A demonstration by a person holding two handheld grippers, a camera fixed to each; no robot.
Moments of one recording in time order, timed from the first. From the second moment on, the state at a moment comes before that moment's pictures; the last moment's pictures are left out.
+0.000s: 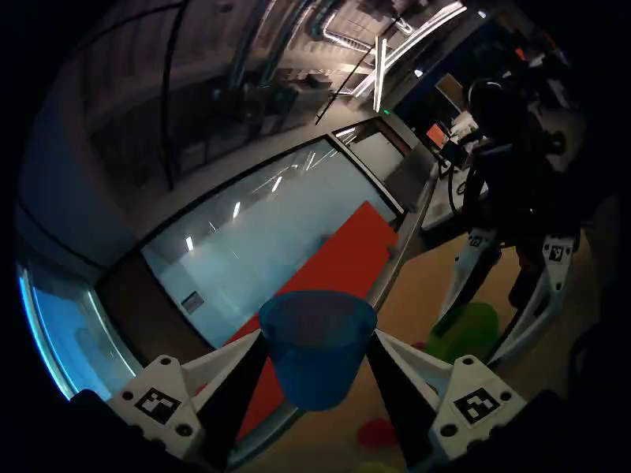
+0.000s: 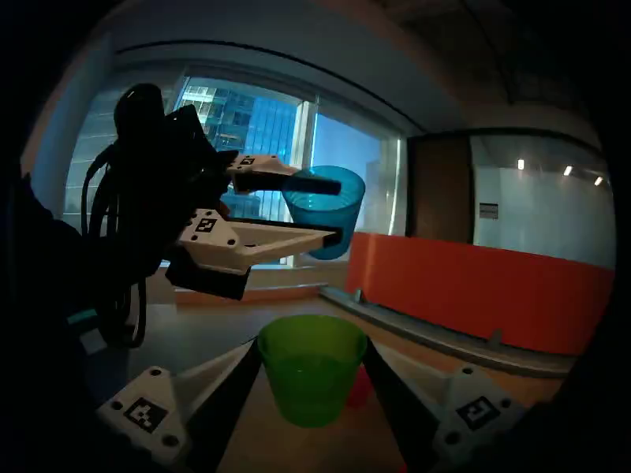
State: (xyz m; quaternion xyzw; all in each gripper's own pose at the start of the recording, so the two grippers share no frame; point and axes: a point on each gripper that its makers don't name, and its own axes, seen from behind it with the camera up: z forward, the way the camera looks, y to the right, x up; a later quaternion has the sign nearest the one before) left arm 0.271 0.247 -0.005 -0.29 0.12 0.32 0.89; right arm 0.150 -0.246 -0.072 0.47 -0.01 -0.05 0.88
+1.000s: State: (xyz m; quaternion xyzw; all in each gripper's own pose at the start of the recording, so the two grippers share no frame) left arm 0.269 0.223 0.015 -0.34 0.01 0.02 0.94; right arm 0.161 -0.244 -0.074 0.47 0.00 -0.05 0.88
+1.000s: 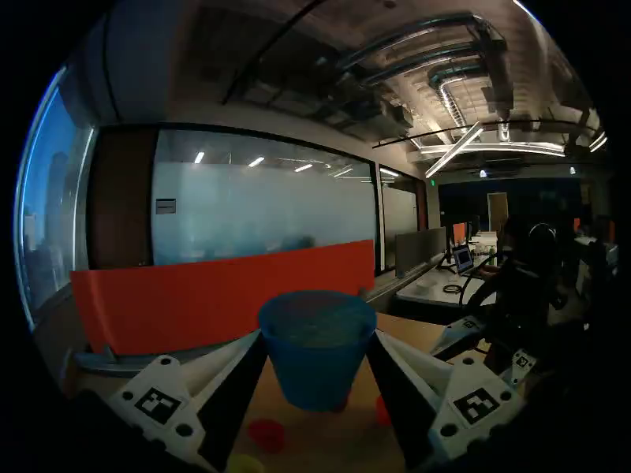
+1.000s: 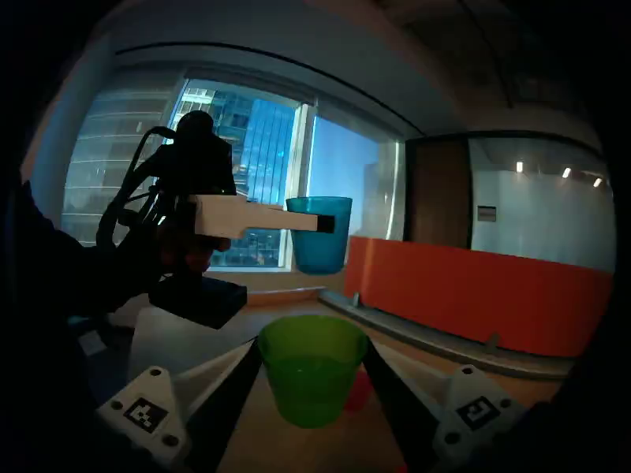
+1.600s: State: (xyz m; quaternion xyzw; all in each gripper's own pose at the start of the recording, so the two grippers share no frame) left arm 0.221 0.194 0.008 -0.33 -0.02 0.02 0.94; right arm 0.153 -0.234 -0.068 0.46 -0.02 -0.06 0.88
